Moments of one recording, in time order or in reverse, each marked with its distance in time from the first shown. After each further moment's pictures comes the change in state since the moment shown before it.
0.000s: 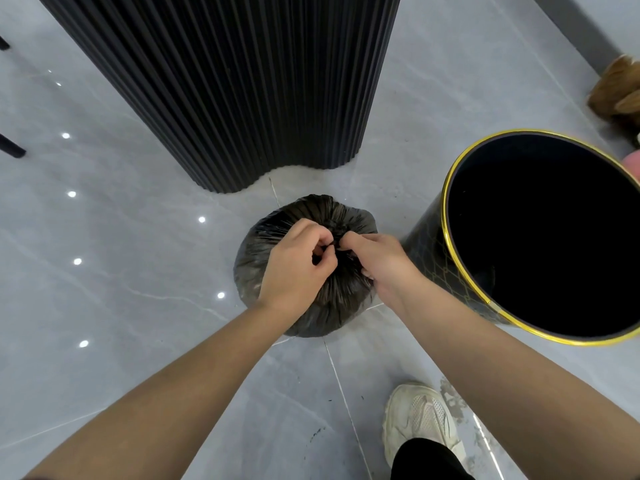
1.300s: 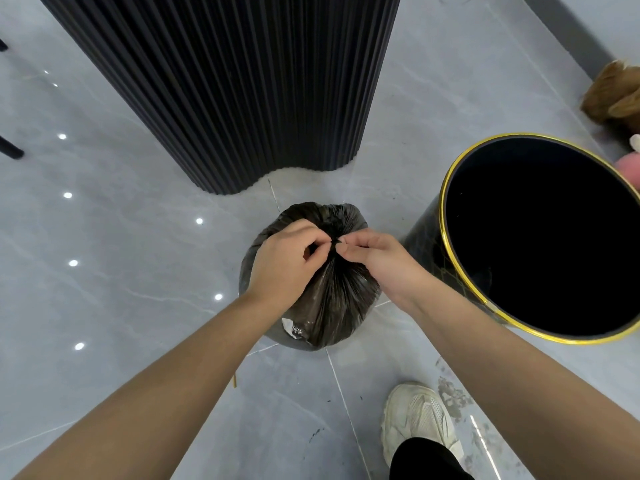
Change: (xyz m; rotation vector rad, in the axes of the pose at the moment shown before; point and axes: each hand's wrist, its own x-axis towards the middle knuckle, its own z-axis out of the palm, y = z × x) left_hand 0.008 -0.010 -0.014 0.039 -0.062 0.085; right_hand -0.011 0.001 -0.016 -0.004 -0.272 -0.188
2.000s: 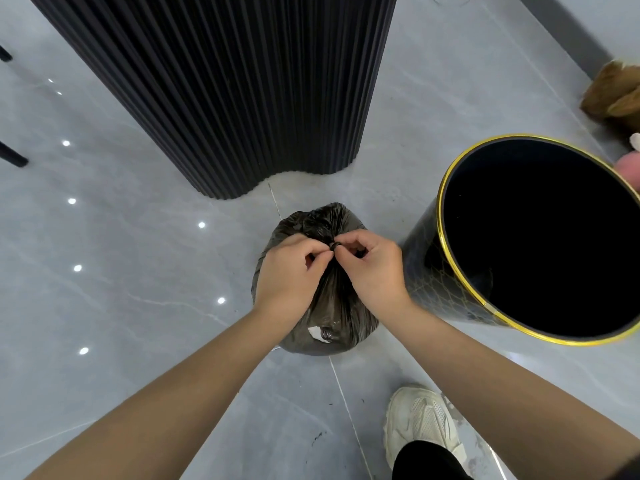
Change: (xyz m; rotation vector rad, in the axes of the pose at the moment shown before) left_hand -0.009 0.007 0.011 -0.114 0.038 -0.225; right_hand 0.009 0.024 0.018 -0.270 0.385 -0.412
